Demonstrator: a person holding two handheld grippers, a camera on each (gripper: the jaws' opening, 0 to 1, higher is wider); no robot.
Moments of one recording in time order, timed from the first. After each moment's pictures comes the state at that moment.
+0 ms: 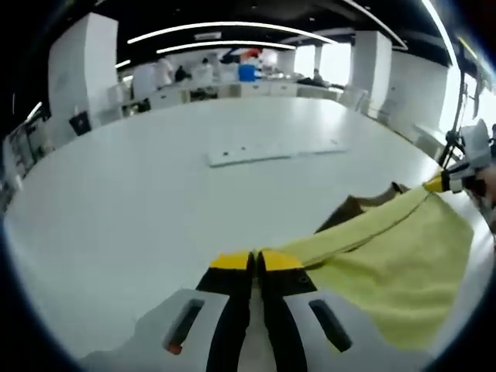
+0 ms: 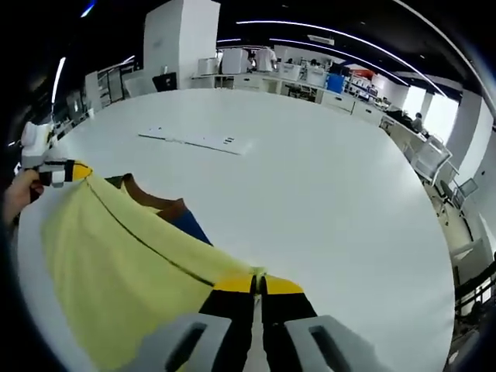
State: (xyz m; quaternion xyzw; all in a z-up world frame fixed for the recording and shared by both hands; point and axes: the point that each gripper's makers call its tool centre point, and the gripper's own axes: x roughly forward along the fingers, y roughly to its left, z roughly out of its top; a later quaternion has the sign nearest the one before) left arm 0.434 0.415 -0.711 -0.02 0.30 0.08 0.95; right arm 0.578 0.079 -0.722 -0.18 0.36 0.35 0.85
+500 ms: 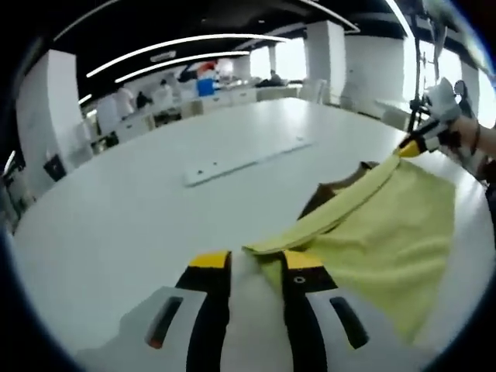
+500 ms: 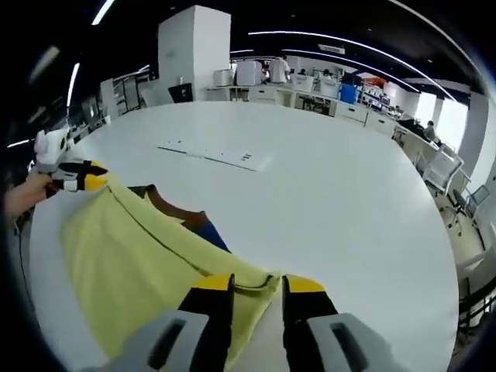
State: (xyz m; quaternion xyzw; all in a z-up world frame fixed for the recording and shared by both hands) left arm 0.423 0.401 -0.699 0.05 0.28 -0.03 0.96; right arm 0.559 0.089 -0.701 -0.17 0.33 0.40 0.84
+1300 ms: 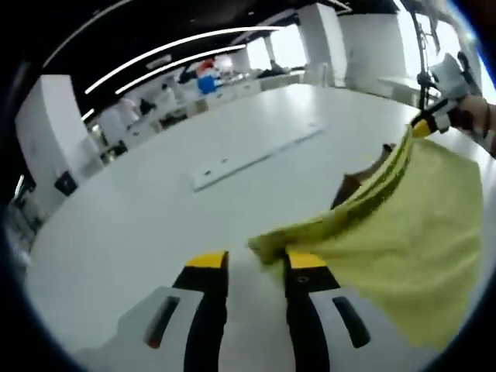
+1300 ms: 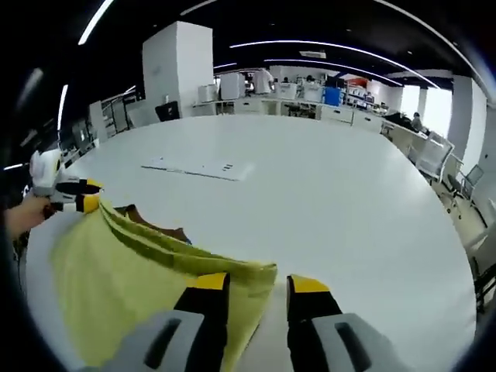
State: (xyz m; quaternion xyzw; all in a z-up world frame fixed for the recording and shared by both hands) left arm 0.455 0.423 -0.713 0.07 0.30 0.03 0.95; right arm 0.596 0.093 -0.718 -0.10 0.32 0.36 0.87
